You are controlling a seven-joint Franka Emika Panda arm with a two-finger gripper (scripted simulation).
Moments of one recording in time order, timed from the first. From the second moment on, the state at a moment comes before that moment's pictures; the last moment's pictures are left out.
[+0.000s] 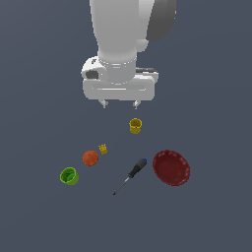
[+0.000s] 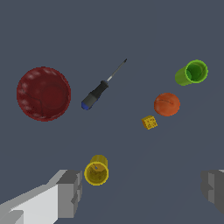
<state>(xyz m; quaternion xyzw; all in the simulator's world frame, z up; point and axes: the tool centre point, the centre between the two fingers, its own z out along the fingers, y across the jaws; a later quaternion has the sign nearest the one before) -0.012 -0.019 0.318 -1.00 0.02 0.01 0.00</state>
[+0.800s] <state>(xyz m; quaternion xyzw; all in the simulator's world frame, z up) -0.013 -0.013 0.307 -1.00 0.00 0.03 0.00</state>
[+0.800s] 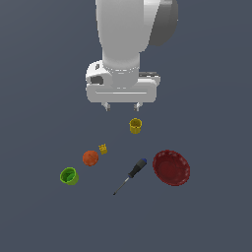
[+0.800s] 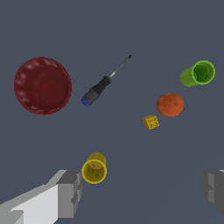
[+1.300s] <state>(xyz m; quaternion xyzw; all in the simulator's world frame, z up) 0.008 -0.037 0.272 -1.00 0.02 0.02 0.00</state>
